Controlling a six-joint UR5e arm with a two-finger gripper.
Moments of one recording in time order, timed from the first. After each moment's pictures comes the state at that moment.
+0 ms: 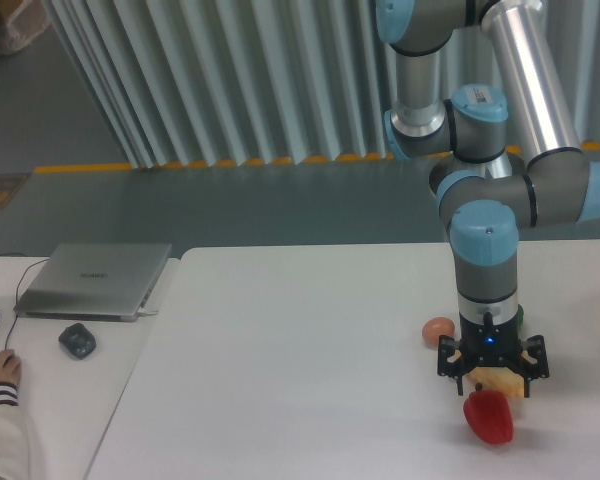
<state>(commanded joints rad) 2.30 -2.02 -1.51 -1.01 1.58 0.18</state>
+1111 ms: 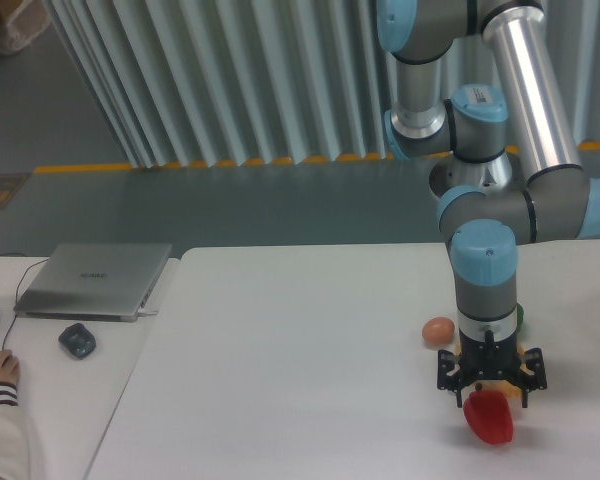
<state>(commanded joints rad) 2.29 -2.07 -1.50 -1.01 1.58 0.14</state>
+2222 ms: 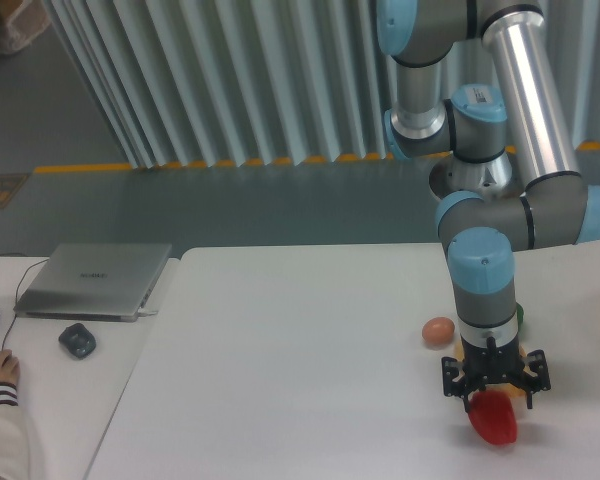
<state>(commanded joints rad) 2.29 -2.08 -1.50 -1.01 1.64 0.08</state>
